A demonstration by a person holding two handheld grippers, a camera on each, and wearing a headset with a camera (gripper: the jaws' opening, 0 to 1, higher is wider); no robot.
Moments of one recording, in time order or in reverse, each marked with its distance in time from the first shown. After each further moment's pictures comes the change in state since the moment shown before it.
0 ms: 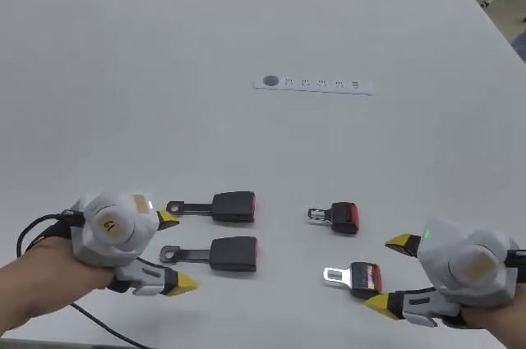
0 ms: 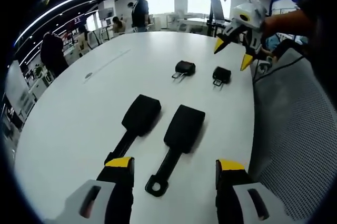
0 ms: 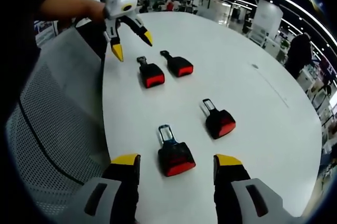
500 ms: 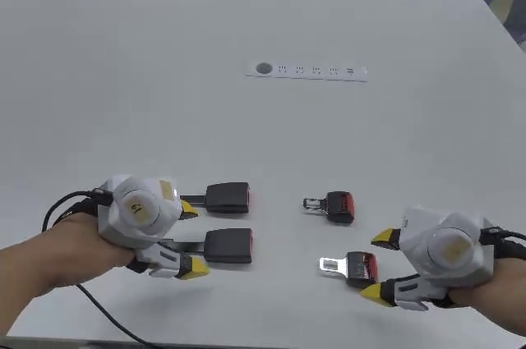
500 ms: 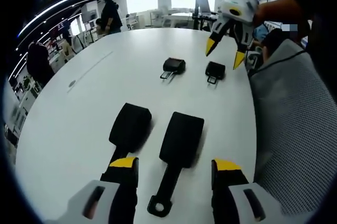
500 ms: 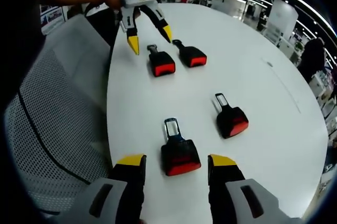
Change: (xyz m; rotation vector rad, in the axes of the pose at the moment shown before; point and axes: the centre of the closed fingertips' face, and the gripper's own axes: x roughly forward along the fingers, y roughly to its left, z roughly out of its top) left arm 0.028 -0.004 0.017 0.092 0.036 -0.080; right arm 0.013 0.008 -0.007 -0.082 0.079 0.093
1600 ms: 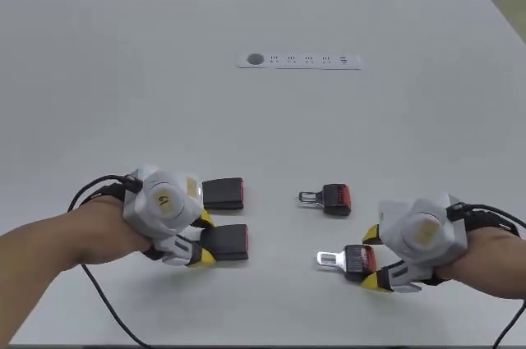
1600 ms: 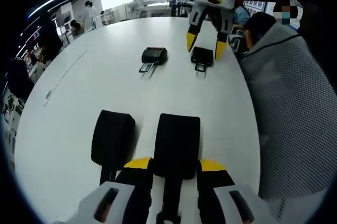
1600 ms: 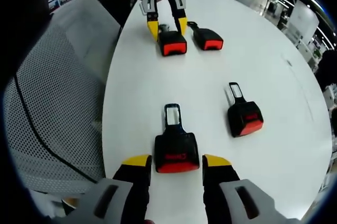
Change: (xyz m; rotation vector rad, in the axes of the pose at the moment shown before) left arm 0.033 -0.006 -0.005 0.140 0.102 -0.143; right arm 0.026 -0.006 -0.019 -0.112 0.116 0.101
